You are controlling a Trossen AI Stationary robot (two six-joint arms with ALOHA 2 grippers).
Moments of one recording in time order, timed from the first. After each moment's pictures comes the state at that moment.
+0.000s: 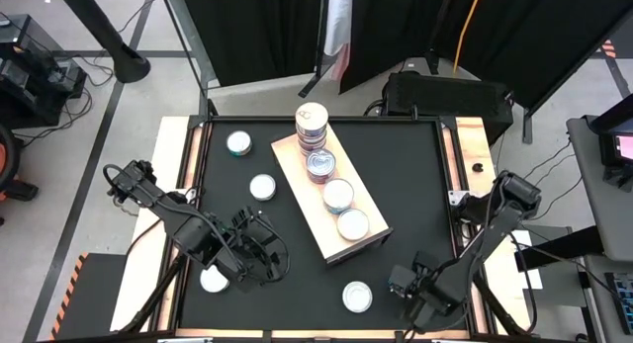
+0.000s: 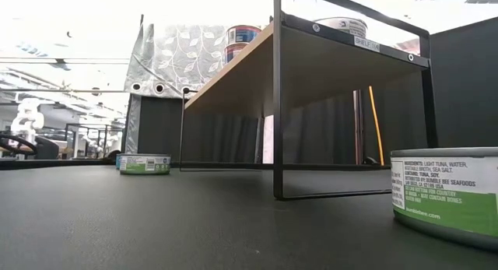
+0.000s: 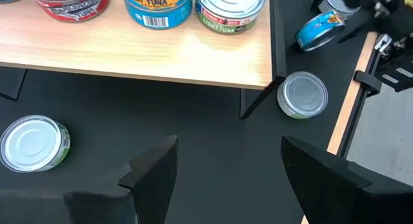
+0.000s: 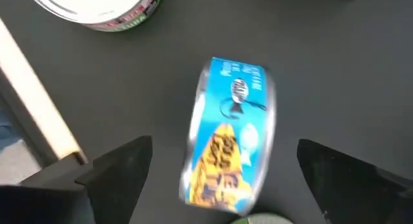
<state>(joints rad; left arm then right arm) -0.60 1.67 1.82 -1.26 -0.50 -1.04 0.88 1.73 1.23 -1.01 0.15 1.36</state>
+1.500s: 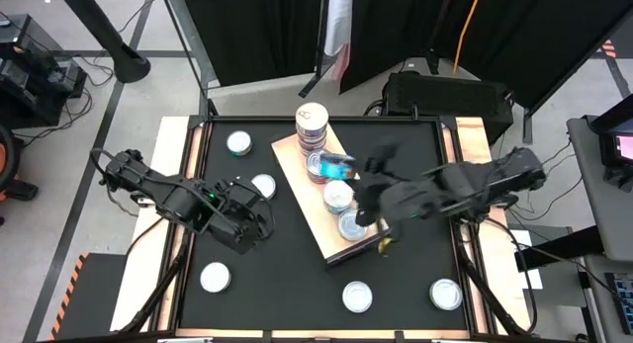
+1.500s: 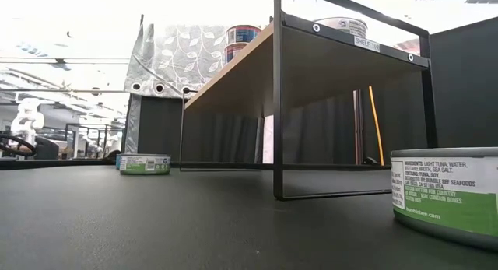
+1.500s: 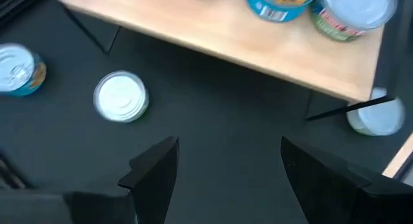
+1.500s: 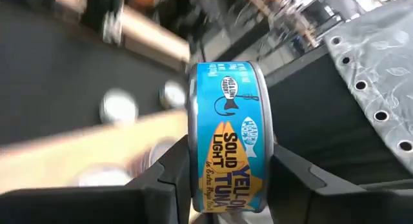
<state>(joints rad) -0.48 1.57 1.82 -1.56 -0.45 -1.22 0.36 1.54 1.79 -0.85 0.88 -0.30</state>
